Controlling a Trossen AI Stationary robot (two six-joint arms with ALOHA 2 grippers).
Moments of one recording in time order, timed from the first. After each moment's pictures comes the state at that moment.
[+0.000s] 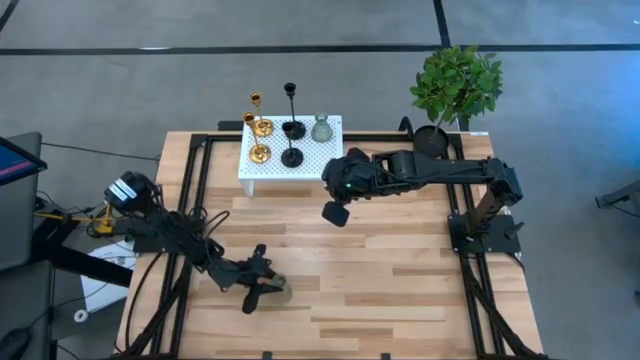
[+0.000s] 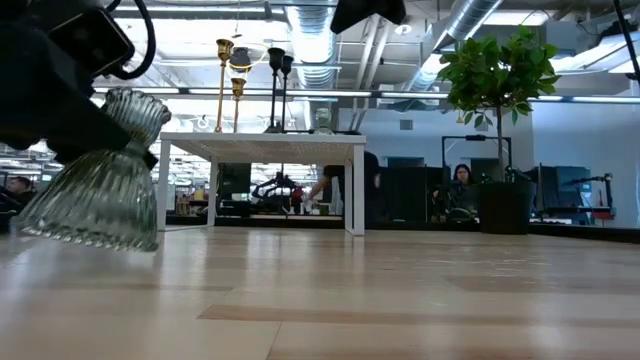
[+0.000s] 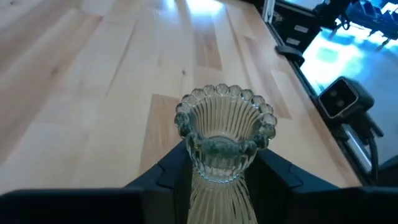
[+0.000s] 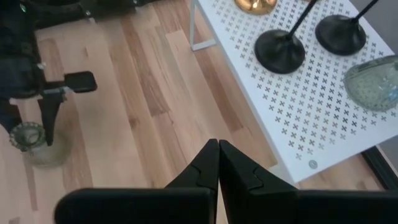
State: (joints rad) left arm -0.69 1.41 0.33 0.82 -0.44 -0.48; right arm 0.06 1.75 1.86 -1.00 0.31 0.29
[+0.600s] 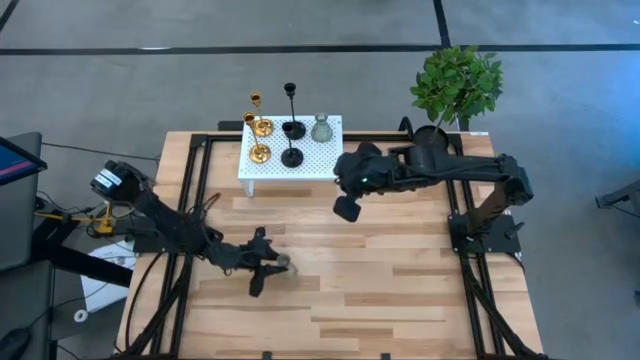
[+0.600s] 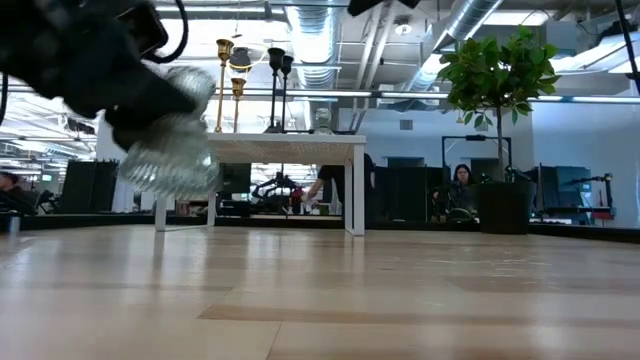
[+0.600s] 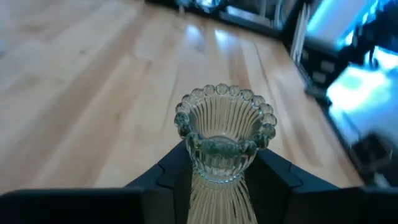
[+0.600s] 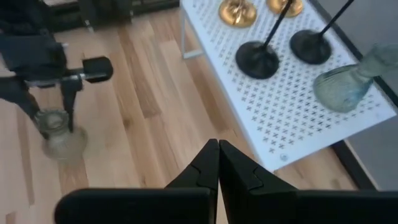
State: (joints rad) left arm -0.56 1.23 0.33 0.69 -0.45 -0.43; right arm 0.06 1.68 1.86 -1.05 0.35 0.26
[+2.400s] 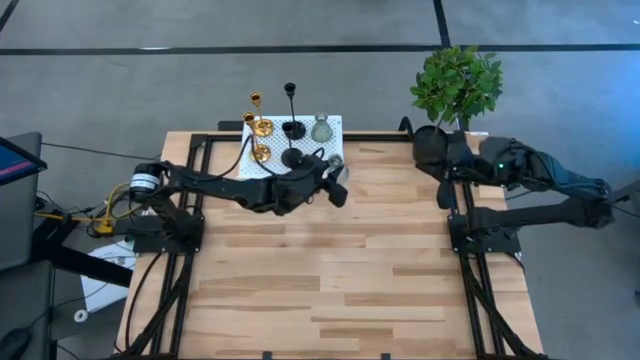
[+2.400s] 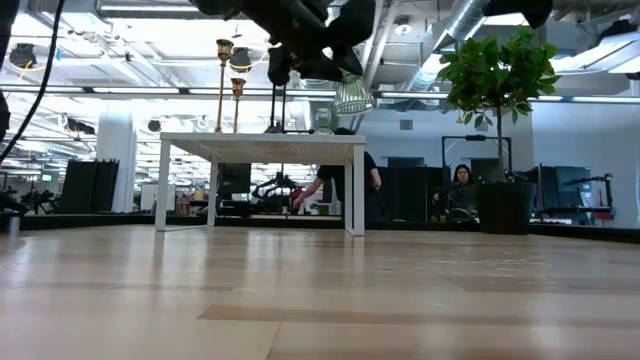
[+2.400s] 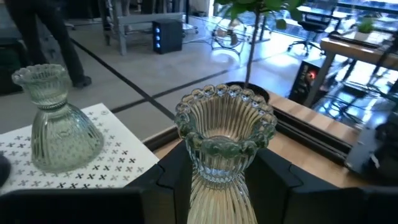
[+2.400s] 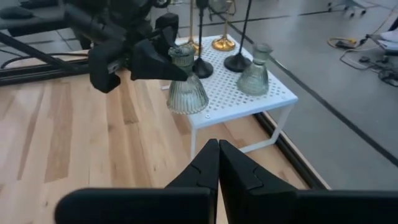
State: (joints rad) left arm -0.01 1.52 1.17 0.26 -0.75 -0.24; right arm -0.12 0.68 1.04 -0.77 0.23 0.04
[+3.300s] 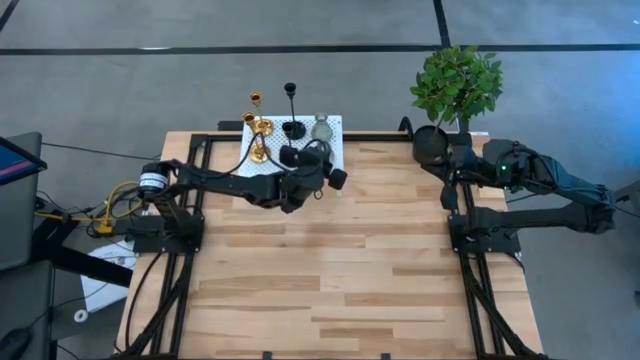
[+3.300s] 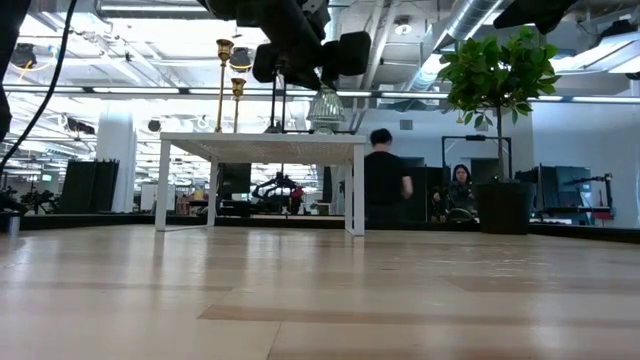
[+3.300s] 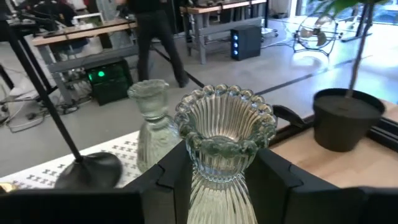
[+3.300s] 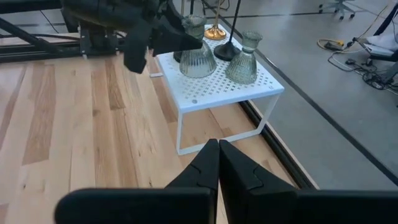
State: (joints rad) left arm 0.02 1.59 1.25 0.17 -1.07 -0.19; right arm -0.17 0.61 0.98 -0.81 0.24 -0.03
